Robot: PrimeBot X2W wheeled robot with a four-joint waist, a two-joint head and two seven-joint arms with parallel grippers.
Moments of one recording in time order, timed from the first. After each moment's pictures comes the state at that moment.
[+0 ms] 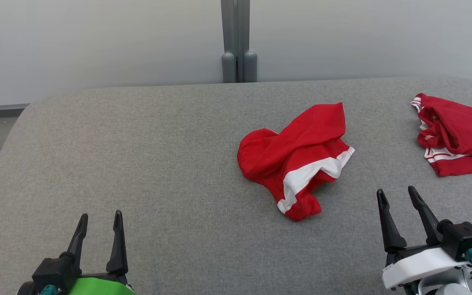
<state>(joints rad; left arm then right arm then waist) 0.05 0.06 0.01 0.18 -0.23 -0.13 -0.26 0.04 -0.15 0.06 0.12 0.25 0.13 -0.26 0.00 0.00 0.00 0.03</state>
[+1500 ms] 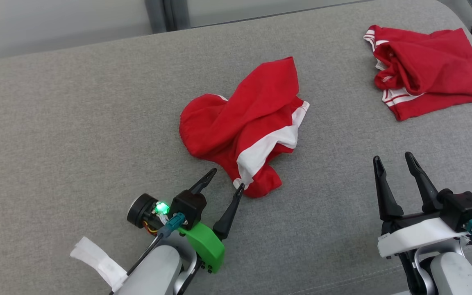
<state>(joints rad) -0.39 0.08 -0.61 0.55 -0.25 -0.13 -0.26 -0.08 -0.16 0.07 0.12 0.27 0.13 -0.26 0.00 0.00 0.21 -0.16</state>
